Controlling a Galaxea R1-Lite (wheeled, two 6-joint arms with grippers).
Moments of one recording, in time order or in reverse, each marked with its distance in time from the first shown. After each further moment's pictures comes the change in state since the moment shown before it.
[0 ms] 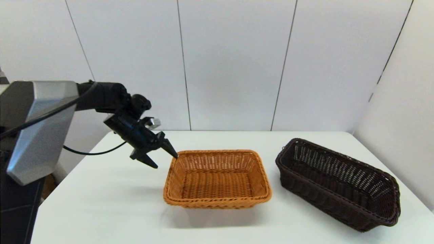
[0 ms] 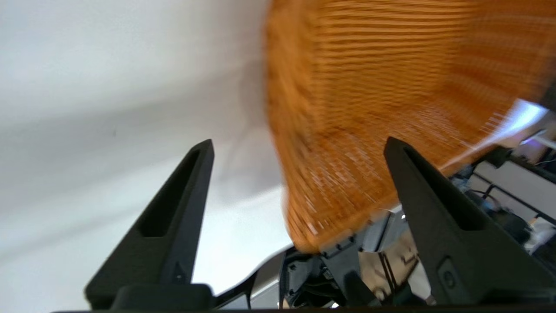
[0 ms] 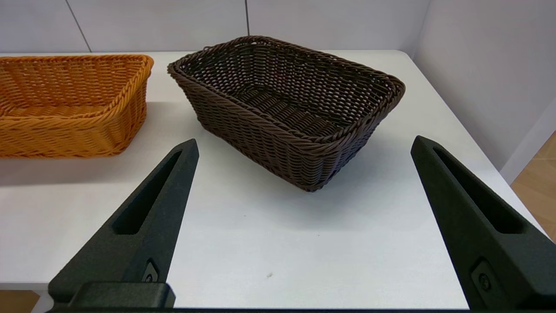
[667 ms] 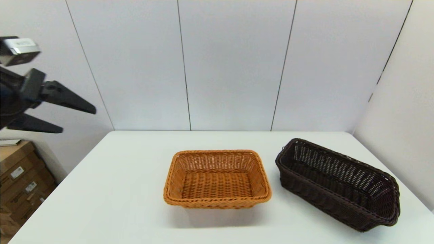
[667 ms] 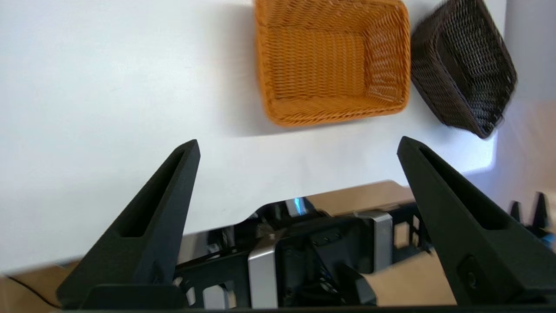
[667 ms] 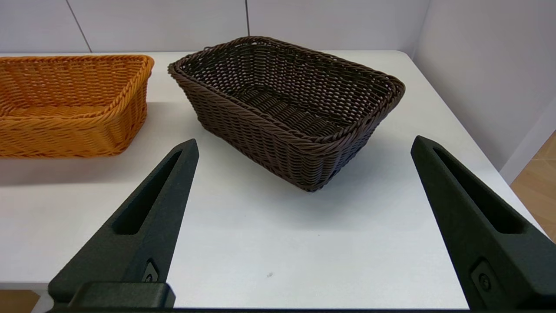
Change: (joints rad) left arm 0.195 -0.800 0.194 0.123 0.115 -0.015; right arm 0.000 0.000 0.000 0.000 0.000 0.000
